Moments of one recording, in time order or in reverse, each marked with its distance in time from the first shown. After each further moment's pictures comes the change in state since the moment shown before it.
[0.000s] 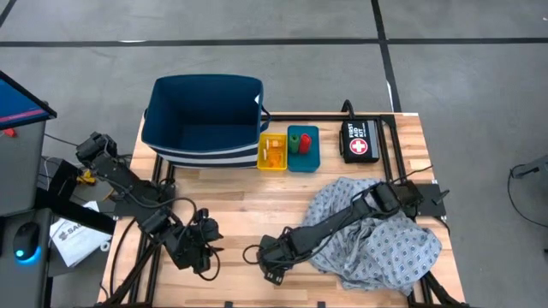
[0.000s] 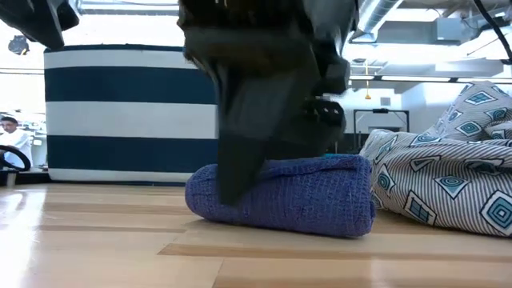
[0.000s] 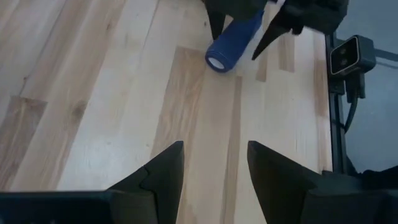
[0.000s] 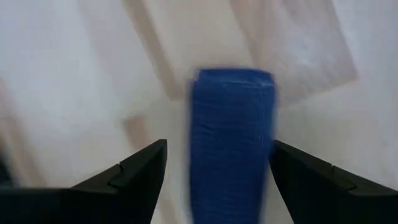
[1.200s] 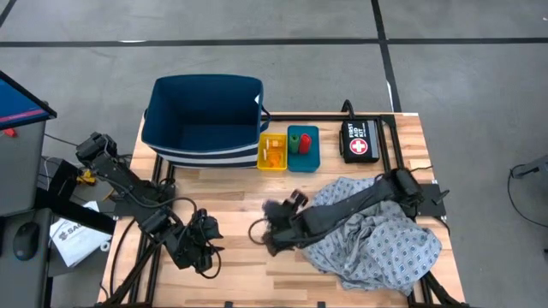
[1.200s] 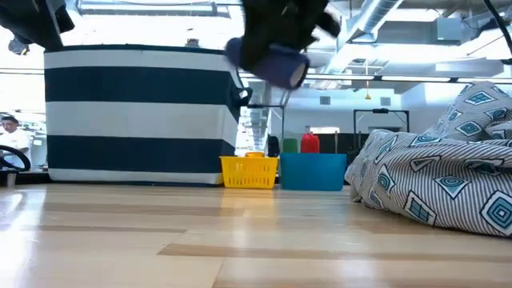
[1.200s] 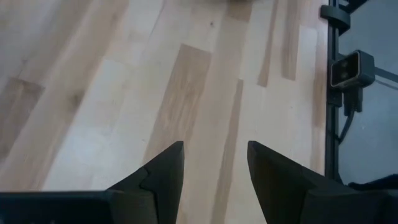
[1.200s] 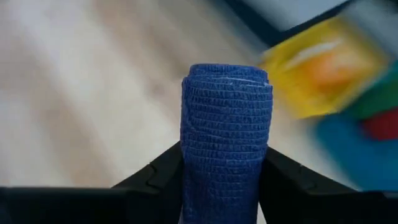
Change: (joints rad) left arm 0.002 0.000 0.000 -0.002 -0.005 -0.091; right arm -0.038 -0.236 -0.003 -0.202 0.671 0.011
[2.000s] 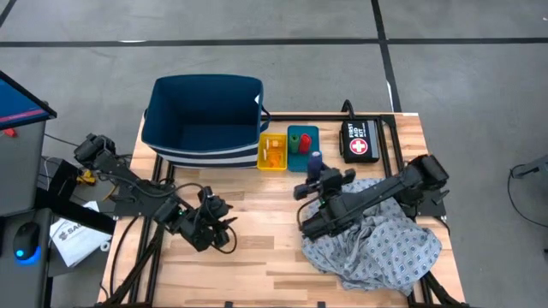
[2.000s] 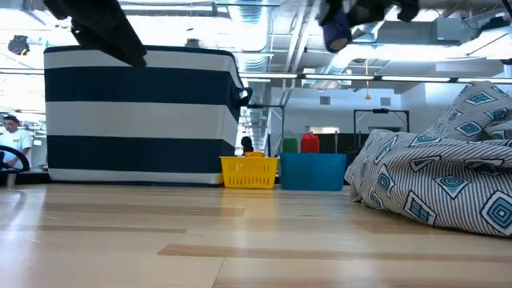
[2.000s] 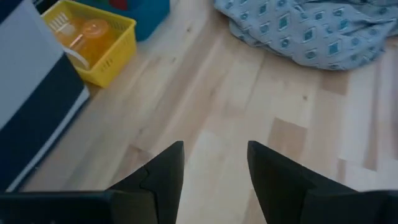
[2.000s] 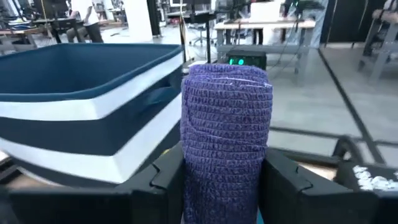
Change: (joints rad) left arm 0.179 0.000 0.000 -0.024 -0.246 0.150; right arm 0.006 -0.264 -0.277 -0.566 0.687 1.058
